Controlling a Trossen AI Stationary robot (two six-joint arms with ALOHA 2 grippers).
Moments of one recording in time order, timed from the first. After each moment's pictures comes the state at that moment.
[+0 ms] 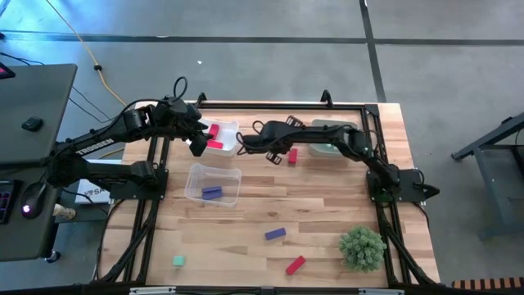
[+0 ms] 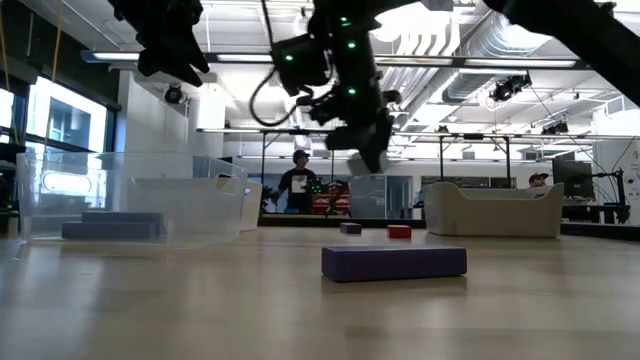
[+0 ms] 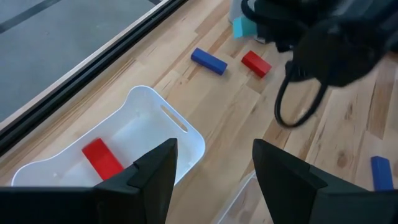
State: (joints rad) left arm 0.57 0.93 0.98 -0.80 0.01 -0.20; right arm -0.15 2.28 2.08 -1.57 0.59 0.52
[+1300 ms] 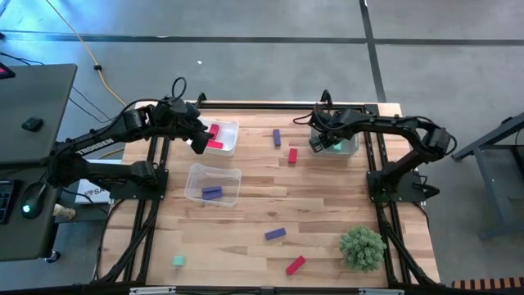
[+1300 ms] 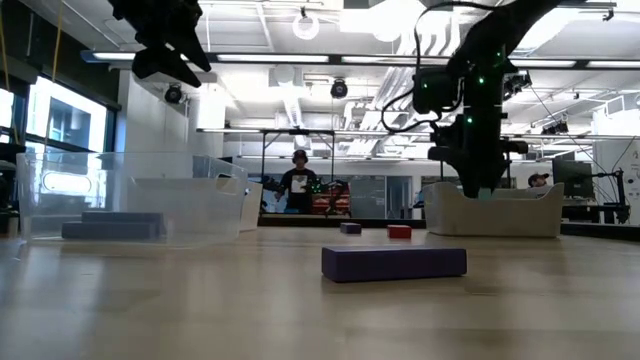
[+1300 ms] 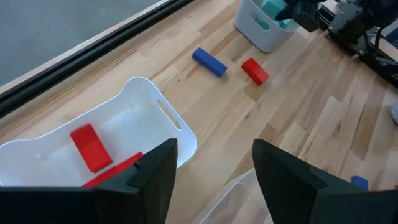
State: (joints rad) left arm 0.57 0.93 0.98 -0.80 0.01 -0.35; right arm -0.54 1.51 0.93 -0.83 0.26 0.54
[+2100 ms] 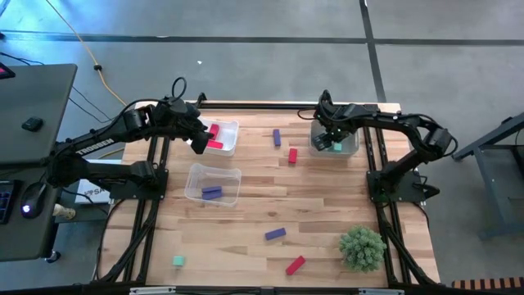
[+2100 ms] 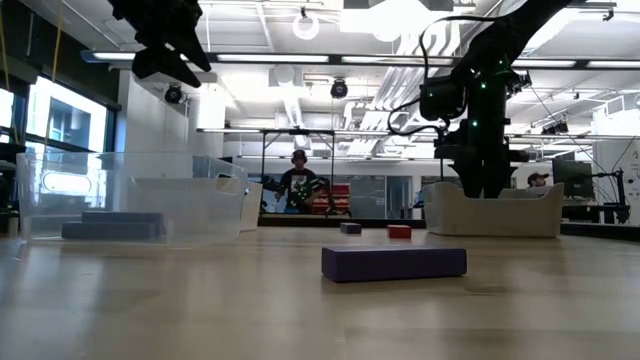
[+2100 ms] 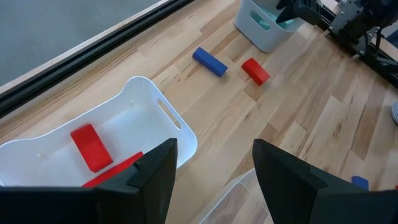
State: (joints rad) left arm 0.57 0.93 0.98 -0.80 0.01 -0.35; right arm -0.65 1.51 0.92 -0.82 0.09 0.38
